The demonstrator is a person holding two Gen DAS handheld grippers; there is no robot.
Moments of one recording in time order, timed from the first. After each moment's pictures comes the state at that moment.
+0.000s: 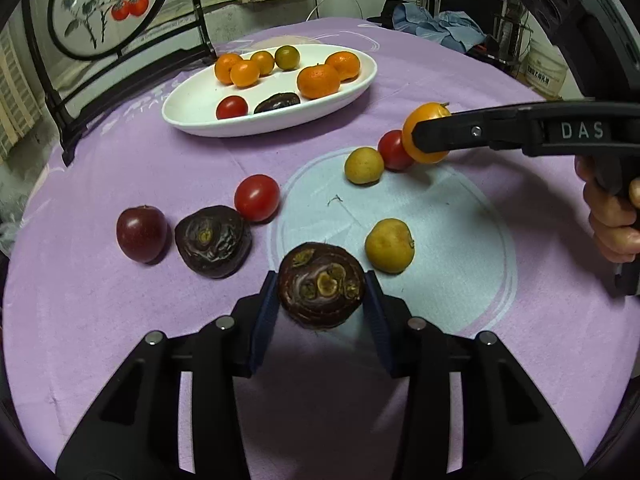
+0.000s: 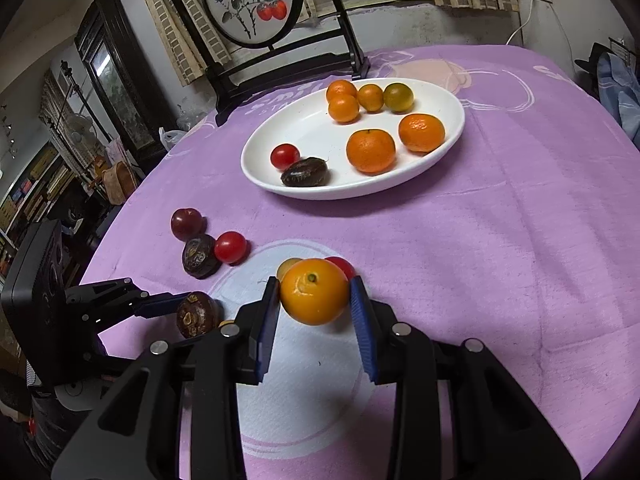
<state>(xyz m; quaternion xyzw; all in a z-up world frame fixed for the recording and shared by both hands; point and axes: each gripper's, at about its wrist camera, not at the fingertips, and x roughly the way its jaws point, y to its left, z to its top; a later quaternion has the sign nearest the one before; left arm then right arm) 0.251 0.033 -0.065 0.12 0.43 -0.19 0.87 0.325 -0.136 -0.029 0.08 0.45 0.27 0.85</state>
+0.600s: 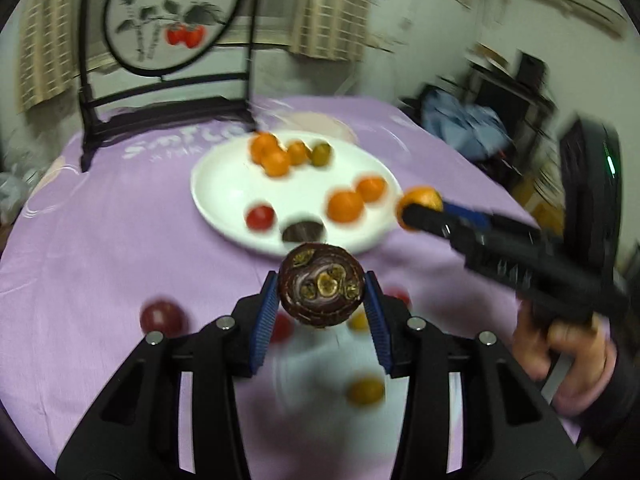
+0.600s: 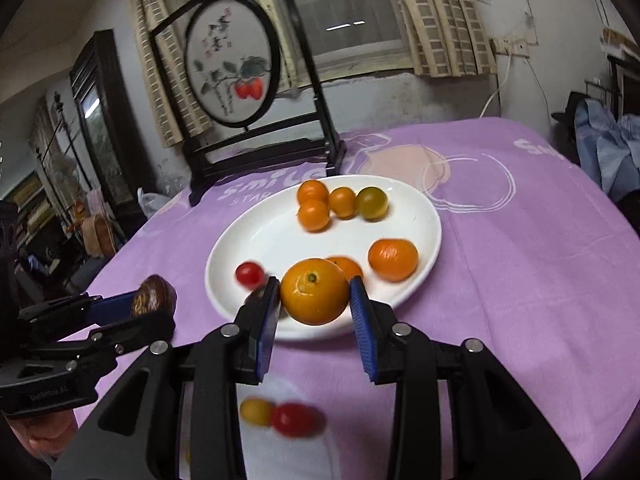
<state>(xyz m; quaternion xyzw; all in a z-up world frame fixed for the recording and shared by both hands) 0.301 0.035 0.004 -0.02 0.36 -0.15 0.92 0.403 -0.134 -0.010 0.10 0.35 0.22 0.91</state>
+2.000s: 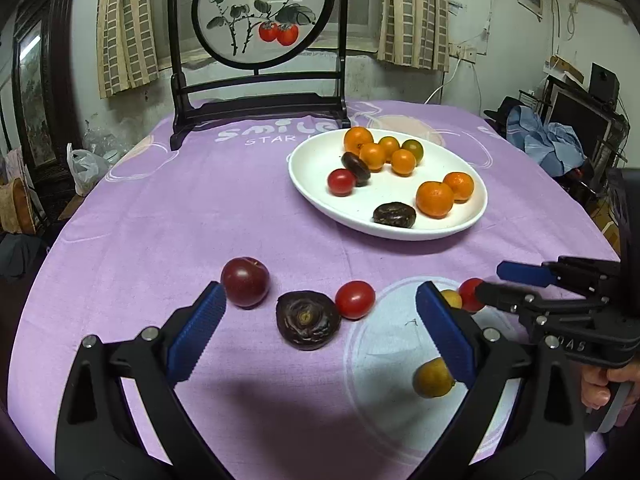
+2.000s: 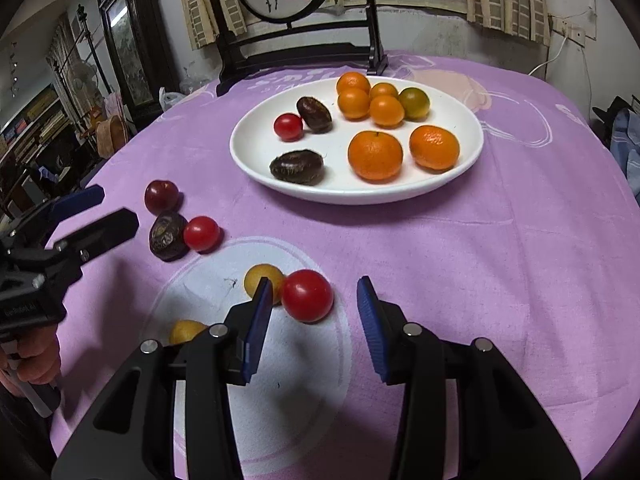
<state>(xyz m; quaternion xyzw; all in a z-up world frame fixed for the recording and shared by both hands) 0.266 0.055 -0.015 -0.01 0.35 0.00 0.94 0.344 -0.115 -0.041 -0.03 0.45 0.28 0.85</state>
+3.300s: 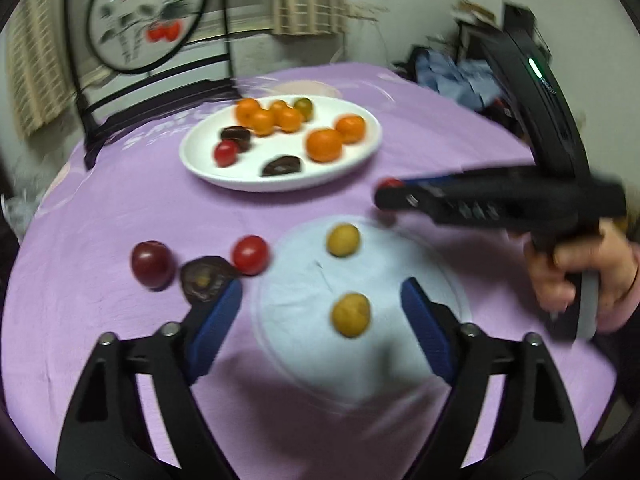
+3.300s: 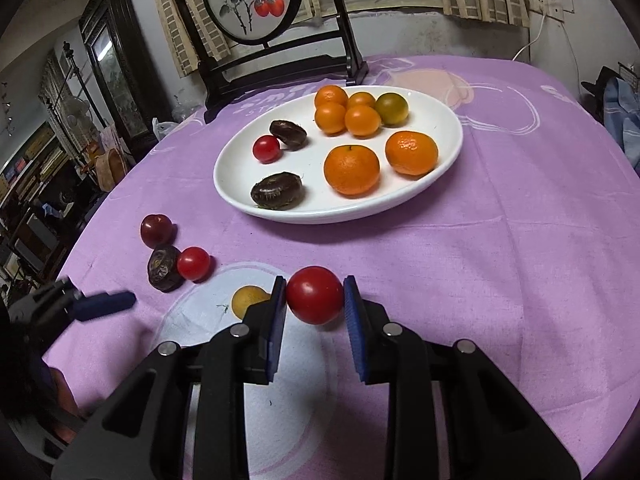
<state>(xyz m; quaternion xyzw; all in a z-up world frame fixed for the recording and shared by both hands) 0.238 0.001 -0.034 0.08 0.38 -0.16 0.91 0.357 -0.138 -0.037 0.04 0.44 0.27 0.86</state>
